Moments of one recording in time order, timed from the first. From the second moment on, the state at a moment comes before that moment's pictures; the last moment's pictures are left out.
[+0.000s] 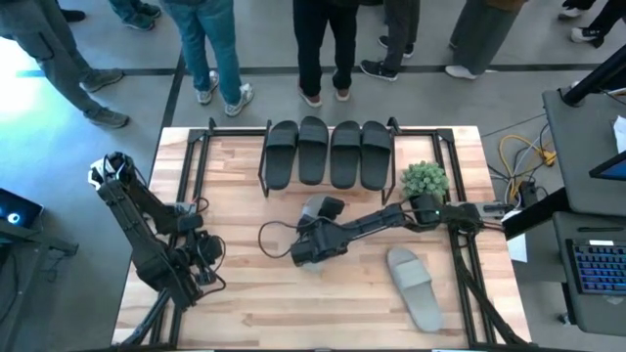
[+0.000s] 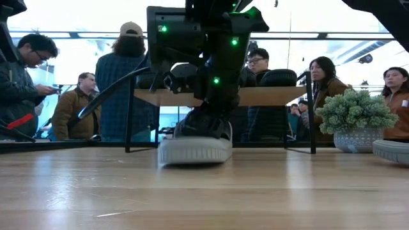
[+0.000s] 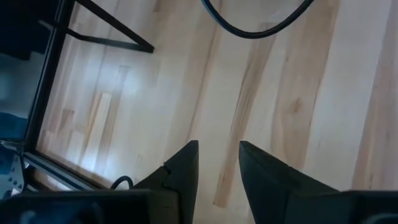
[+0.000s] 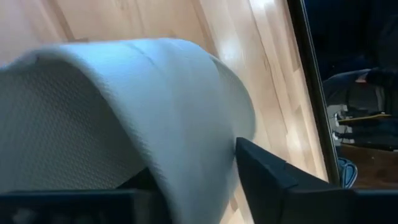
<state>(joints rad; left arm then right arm) -0.99 1.29 1.01 -1.45 -0.58 -1.23 0.22 2.38 1.89 -1.15 0.85 0.57</state>
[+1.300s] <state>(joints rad) -0.99 1.28 1.01 -1.45 -0.64 -1.19 0.88 2.09 1.78 -1.57 0.31 1.00</state>
